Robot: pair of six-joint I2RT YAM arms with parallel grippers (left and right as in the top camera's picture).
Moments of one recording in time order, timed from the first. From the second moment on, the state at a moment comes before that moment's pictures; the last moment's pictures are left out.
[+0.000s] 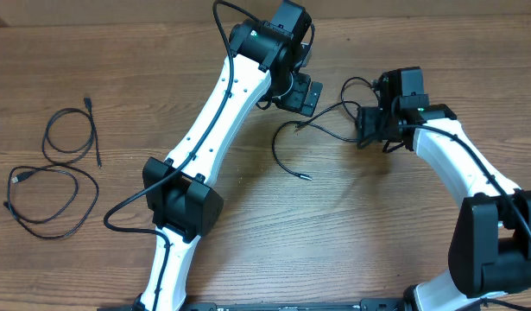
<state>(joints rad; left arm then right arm) -0.52 2.26 2.40 -1.43 0.13 -0.19 0.10 1.74 1.17 -0.53 -0.02 0.12</state>
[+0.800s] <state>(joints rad) -0.50 2.26 2.40 -1.44 0.29 -0.22 0.10 1.62 1.41 -0.76 -0.07 0.23</state>
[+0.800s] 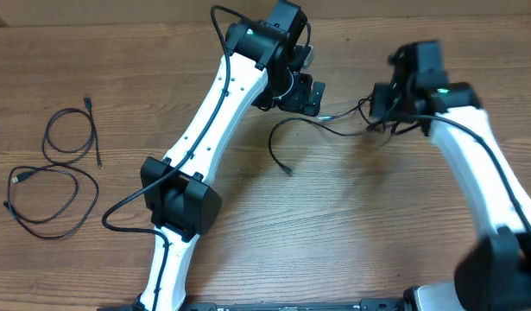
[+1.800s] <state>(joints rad) -0.48 2.26 2.40 -1.43 0.68 -0.71 0.10 1.32 1.46 -0.79 -0.34 0.25</state>
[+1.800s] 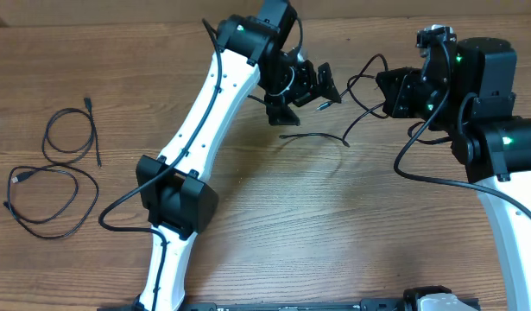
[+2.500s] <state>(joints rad) -0.57 2.26 2.40 -1.66 0.23 -1.13 0.10 1.32 1.46 -0.76 -0.50 0.25</state>
